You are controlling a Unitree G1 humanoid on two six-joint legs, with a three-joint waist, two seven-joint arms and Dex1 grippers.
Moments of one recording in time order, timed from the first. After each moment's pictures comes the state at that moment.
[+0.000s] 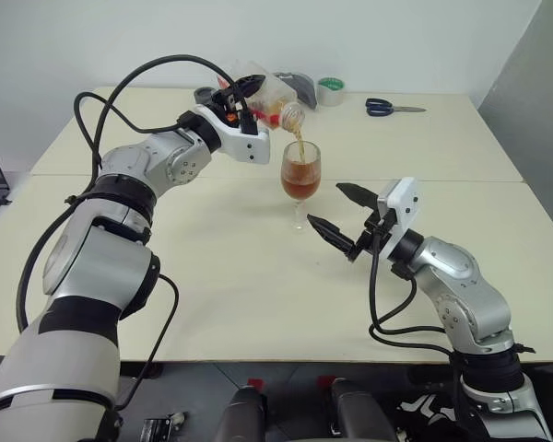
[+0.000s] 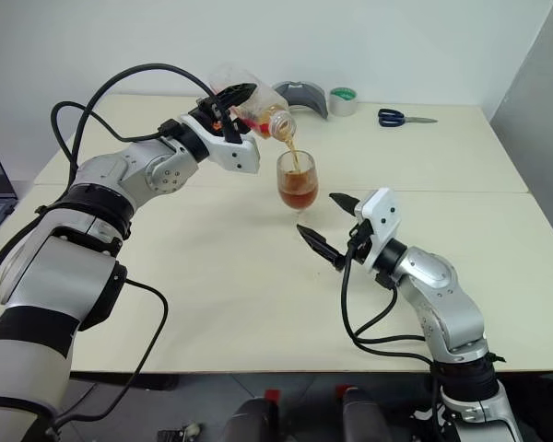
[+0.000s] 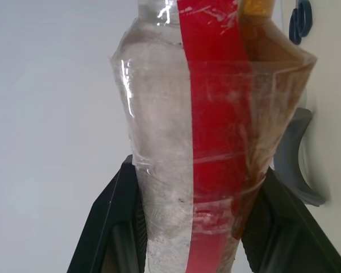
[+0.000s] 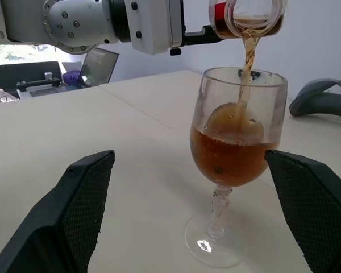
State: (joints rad) left arm -1.37 0.59 -0.54 1.21 0.85 -0.75 0.27; right arm -0.37 -0.34 0.08 -0.37 0.38 0.43 0.59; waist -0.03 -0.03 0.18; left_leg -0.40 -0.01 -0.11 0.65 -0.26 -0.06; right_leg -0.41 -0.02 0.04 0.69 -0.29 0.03
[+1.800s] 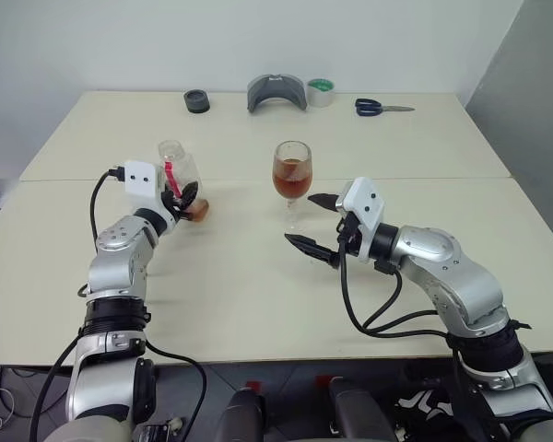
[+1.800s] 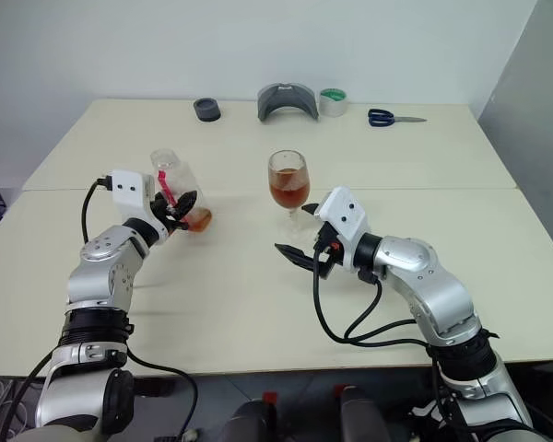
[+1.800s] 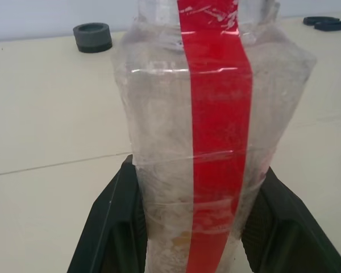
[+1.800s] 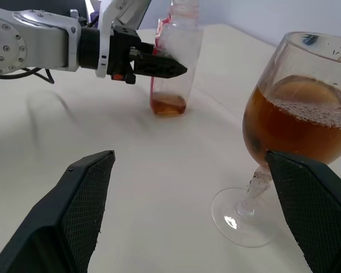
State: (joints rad) left arm -0.60 0.47 0.24 0.39 -0.22 0.29 -0.42; right arm -0.52 -0.41 0.23 -0.38 0.33 0.63 0.62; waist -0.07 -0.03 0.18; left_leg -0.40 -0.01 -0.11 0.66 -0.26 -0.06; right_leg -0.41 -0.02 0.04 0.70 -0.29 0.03
